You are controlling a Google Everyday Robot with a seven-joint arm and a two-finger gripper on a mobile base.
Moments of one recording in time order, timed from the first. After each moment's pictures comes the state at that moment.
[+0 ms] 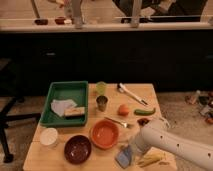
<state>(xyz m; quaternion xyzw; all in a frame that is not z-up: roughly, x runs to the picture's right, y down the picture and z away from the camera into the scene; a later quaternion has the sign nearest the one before) 0.125 0.327 0.743 -0.31 -0.20 -0.10 0.92</state>
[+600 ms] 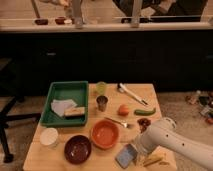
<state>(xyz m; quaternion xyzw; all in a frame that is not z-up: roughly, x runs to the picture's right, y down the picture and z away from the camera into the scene) 0.151 0.333 0.752 -0.32 -0.20 -0.10 0.92</state>
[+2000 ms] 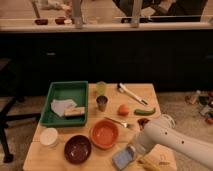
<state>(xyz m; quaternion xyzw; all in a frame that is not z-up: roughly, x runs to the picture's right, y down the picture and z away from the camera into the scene) 0.129 0.314 0.725 -0.32 -0.21 -0.12 0.92</state>
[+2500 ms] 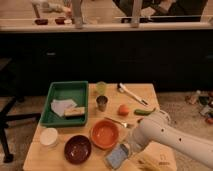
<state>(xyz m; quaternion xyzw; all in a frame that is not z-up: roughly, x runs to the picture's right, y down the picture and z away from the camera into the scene) 0.097 0.291 0.700 -0.29 -0.24 -0.17 0.91</state>
